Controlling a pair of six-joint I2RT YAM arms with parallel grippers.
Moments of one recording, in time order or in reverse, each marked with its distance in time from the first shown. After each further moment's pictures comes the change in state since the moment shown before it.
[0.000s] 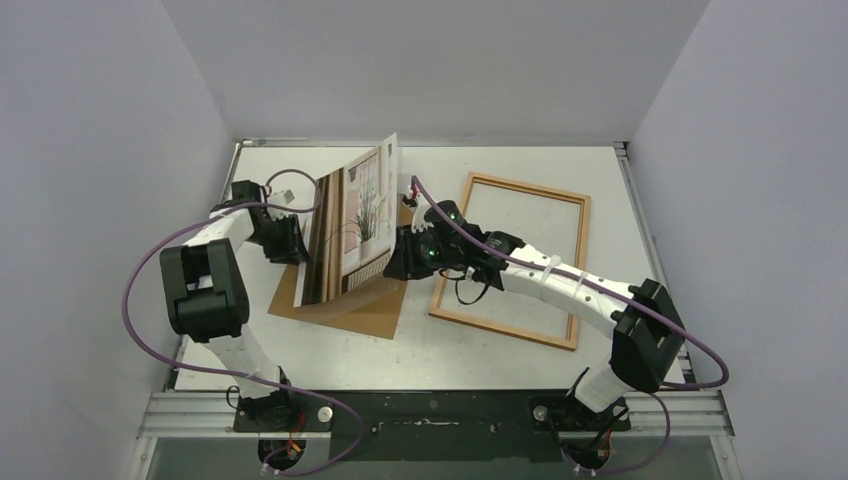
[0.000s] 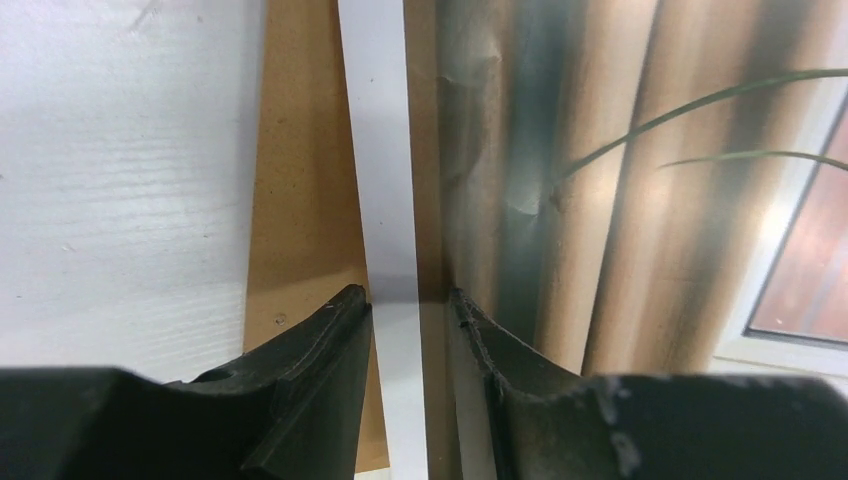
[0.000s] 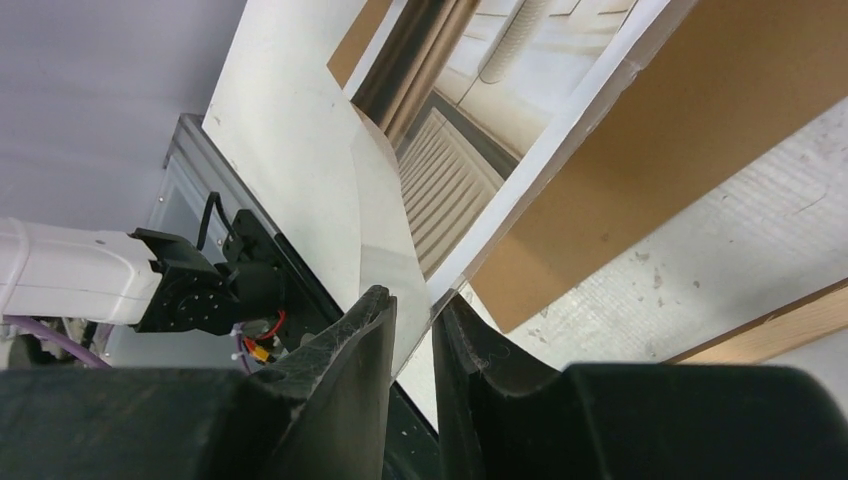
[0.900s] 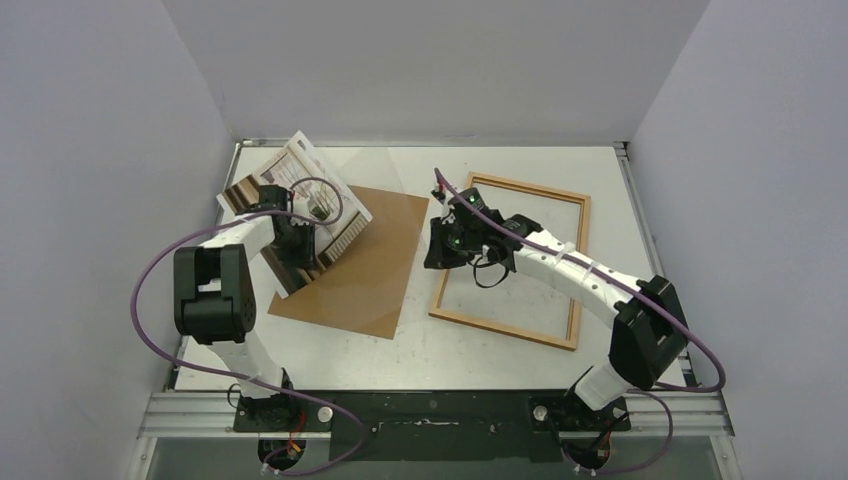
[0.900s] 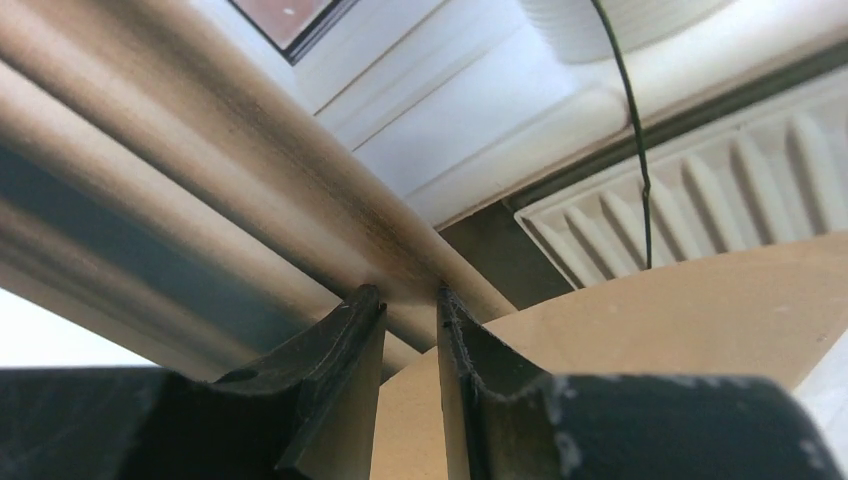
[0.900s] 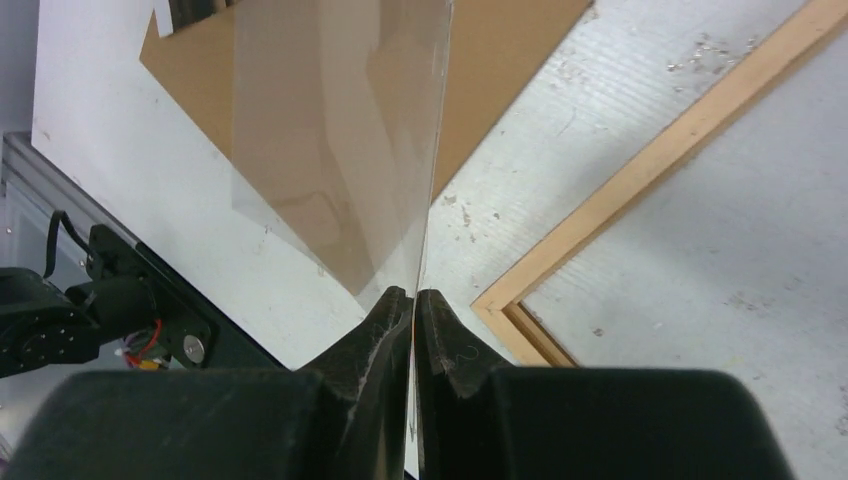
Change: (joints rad) left arm -0.135 -0.035 -0.064 0.068 -0.174 0.015; right arm -0.137 0.017 0.046 -0.254 0.052 -0.154
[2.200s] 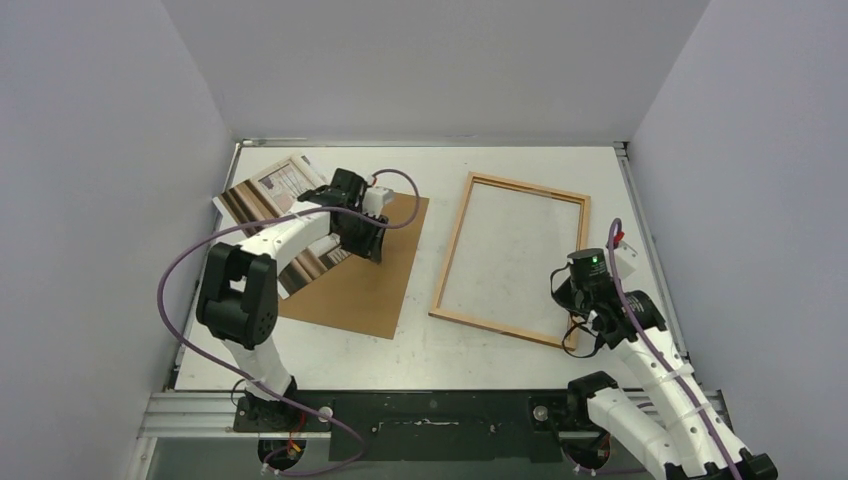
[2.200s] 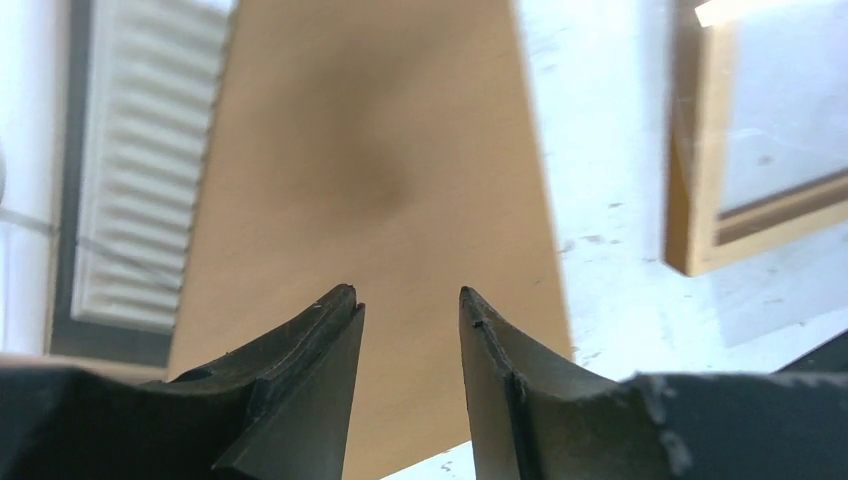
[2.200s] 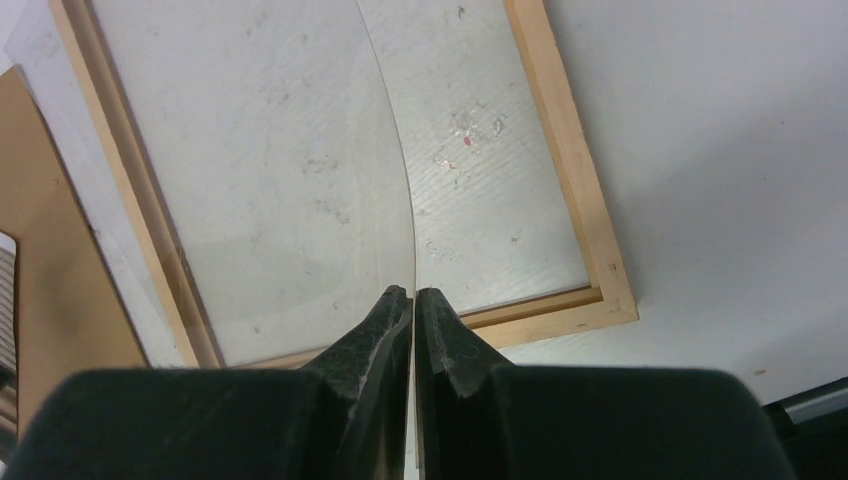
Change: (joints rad) left arm -0.375 0.005 0.162 -0.094 0.056 -0.003; right arm -0.428 -0.785 -0.483 -0.398 0.543 0.442
